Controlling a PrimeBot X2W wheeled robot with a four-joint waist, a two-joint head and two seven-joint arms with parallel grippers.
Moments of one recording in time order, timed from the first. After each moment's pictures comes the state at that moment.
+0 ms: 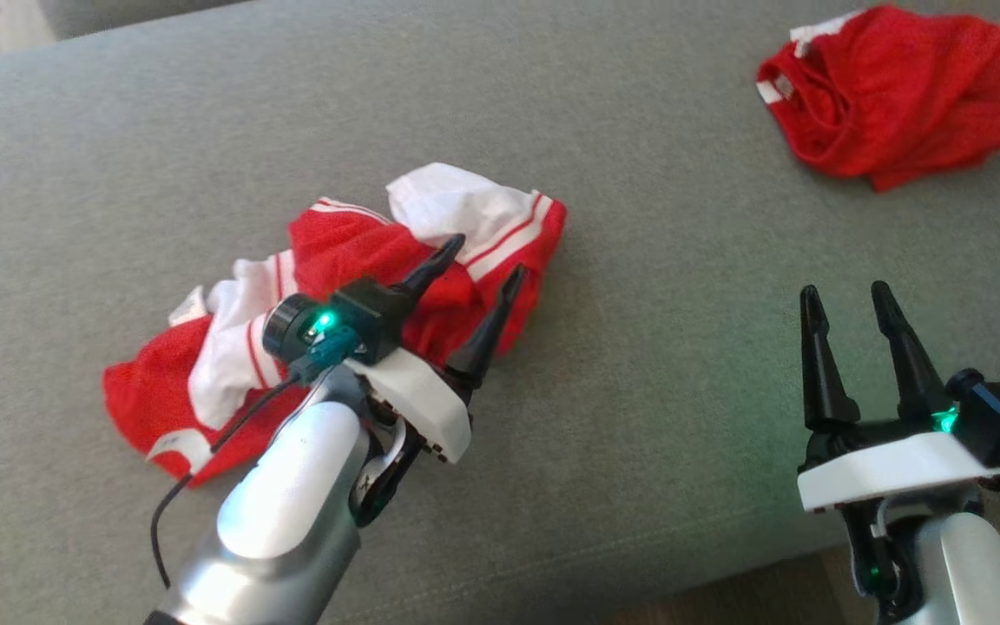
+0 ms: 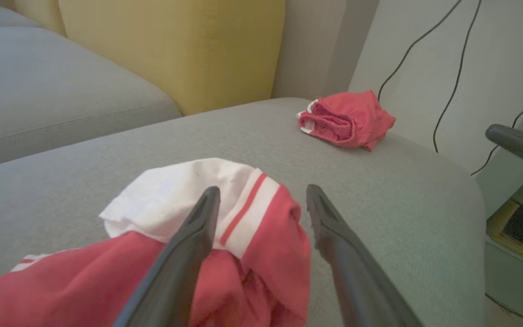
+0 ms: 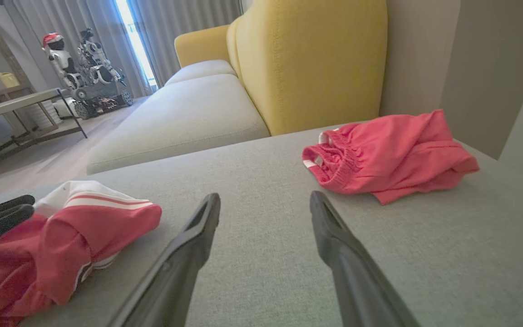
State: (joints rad) left arm -0.49 0.08 -0.63 0.47 -0.32 -0.11 -0.23; right arm -0.04 -0.04 0.03 0.02 0.22 0.13 -0.08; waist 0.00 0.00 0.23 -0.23
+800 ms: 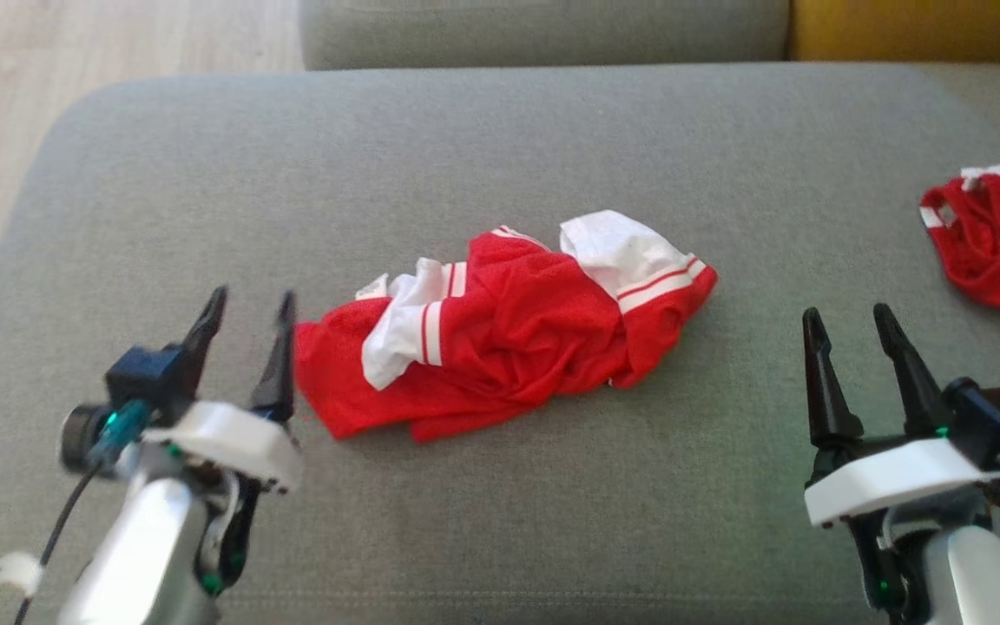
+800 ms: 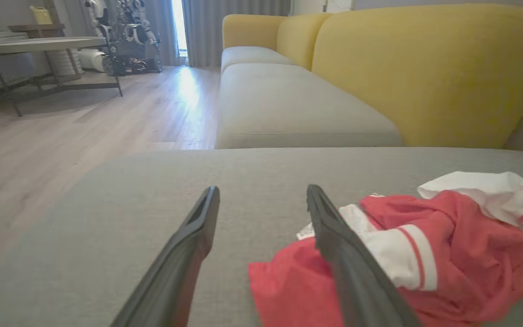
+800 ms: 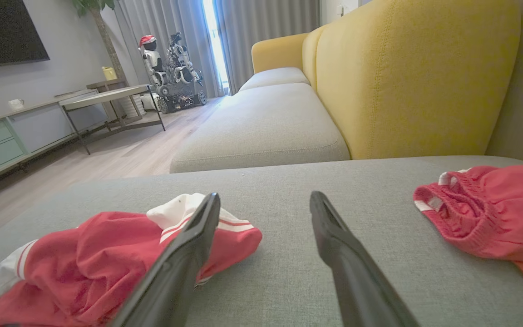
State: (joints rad) left arm -0.28 0.24 -0.38 0.35 -0.38 0.08 -0.25; right arm -0.02 -0.04 0.00 0.03 0.18 0.13 -0.02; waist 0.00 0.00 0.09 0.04
